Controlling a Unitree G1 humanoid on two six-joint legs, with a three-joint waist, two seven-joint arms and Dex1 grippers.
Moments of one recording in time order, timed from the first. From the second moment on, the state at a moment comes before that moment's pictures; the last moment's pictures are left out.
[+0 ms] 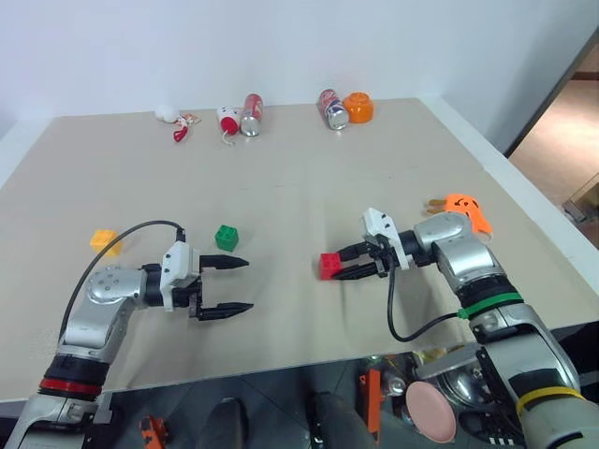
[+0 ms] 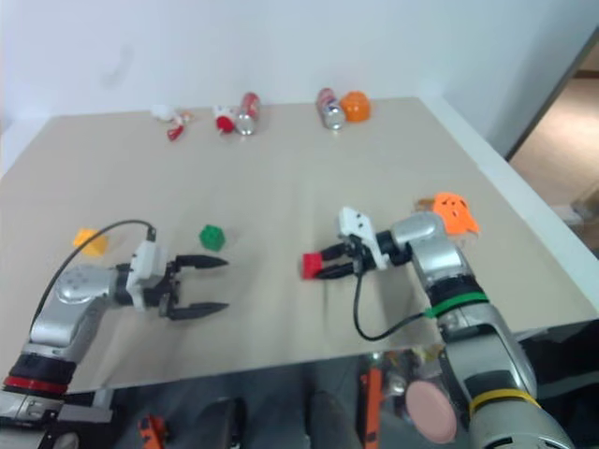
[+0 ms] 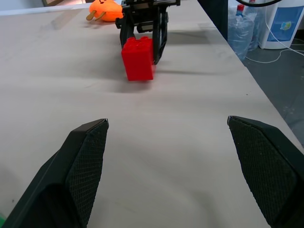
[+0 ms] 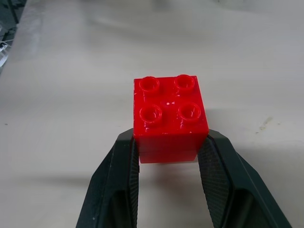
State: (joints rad) left arm -0.29 0.61 -0.03 0.08 -0.44 -0.02 -1.33; right arm -0.85 -0.55 0.28 0.67 0.13 0.04 1.51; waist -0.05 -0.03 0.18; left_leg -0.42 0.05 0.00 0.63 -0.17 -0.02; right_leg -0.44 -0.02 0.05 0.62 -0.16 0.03
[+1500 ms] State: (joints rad) left arm -0.27 0.53 0.17 -0.06 -0.56 0.20 -0.91; right arm -1.14 -0.65 0.07 0.66 0.27 0.05 1.42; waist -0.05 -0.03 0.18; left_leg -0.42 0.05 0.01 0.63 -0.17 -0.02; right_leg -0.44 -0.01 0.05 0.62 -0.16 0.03
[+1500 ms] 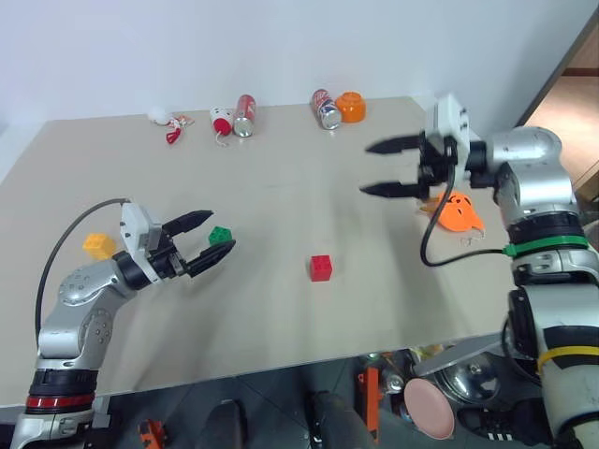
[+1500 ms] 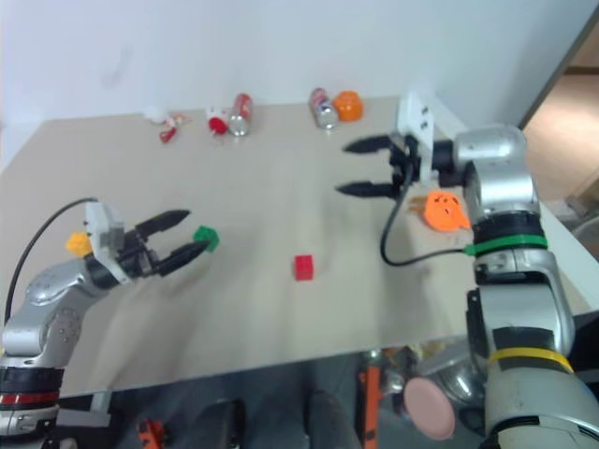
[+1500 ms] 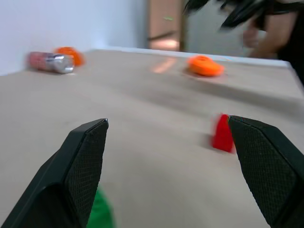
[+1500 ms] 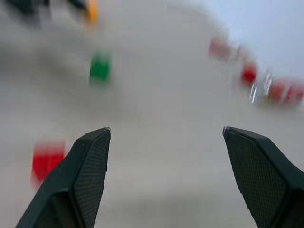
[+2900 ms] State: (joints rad) left arm -0.39 0.37 0.05 0.13 -0.30 0.42 -0.50; right arm -0.73 -0.58 0.08 0.07 0.39 0.37 1.29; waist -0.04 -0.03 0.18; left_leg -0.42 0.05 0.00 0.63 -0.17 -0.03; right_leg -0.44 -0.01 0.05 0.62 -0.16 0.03
